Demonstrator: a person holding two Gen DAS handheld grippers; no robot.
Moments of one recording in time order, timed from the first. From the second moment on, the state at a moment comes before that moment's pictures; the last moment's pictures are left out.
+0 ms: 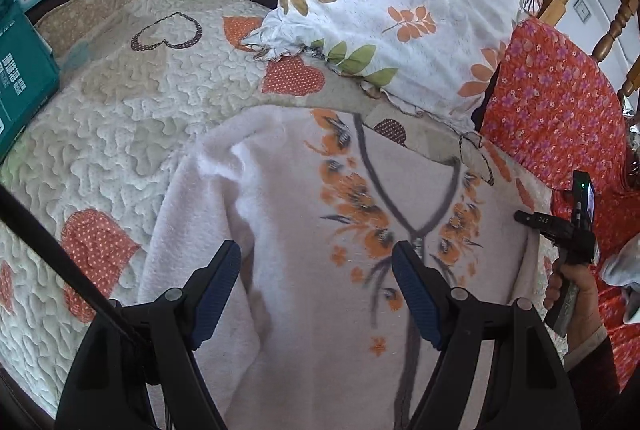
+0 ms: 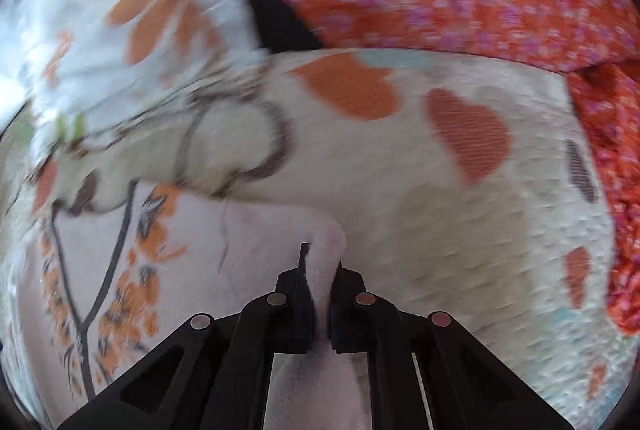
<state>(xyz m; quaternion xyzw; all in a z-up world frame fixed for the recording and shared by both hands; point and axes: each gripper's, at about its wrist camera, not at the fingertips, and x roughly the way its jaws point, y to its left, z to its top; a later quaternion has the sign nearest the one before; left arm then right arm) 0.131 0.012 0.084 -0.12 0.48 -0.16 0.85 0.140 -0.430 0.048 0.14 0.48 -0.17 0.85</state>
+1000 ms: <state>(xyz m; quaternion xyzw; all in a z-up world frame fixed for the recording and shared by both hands) 0.080 0.055 0.082 -0.12 0.46 -0.14 0.87 -0.133 -0.263 0.012 0.03 0.54 -0.08 0.84</state>
